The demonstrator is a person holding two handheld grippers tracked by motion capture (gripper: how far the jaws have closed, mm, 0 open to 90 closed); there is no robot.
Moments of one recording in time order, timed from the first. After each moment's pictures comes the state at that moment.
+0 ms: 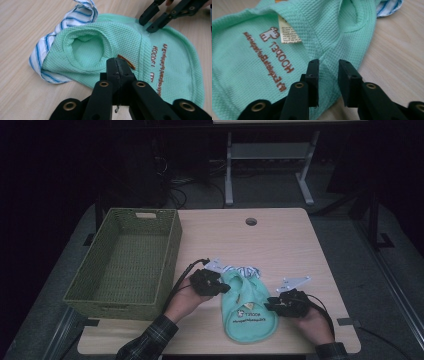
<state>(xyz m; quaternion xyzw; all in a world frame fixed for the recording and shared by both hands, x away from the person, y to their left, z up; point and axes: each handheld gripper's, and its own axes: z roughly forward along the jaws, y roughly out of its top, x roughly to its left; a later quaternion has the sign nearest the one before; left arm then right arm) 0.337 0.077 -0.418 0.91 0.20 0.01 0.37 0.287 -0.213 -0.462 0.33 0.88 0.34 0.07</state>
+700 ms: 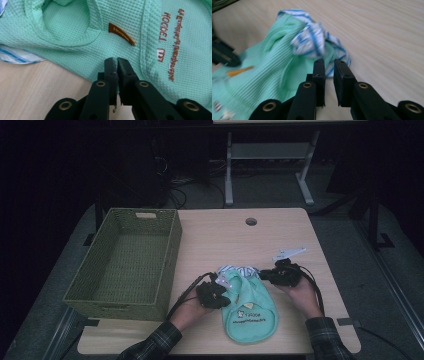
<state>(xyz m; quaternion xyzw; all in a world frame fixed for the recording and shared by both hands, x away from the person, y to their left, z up) 0.323 0.064 -0.453 0.94 0.19 0.01 0.29 0.372 -0.205 -0.447 0.36 0.85 0.39 0.07</state>
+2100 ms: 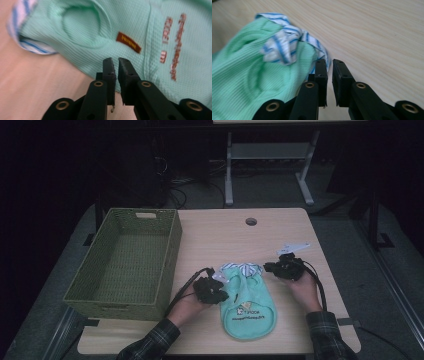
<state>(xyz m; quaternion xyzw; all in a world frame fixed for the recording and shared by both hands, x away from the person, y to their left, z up) 0.332 0.072 -0.438 0.93 0.20 0.03 0.31 0.387 -0.225 -0.454 0.38 0.83 0.39 0.12</state>
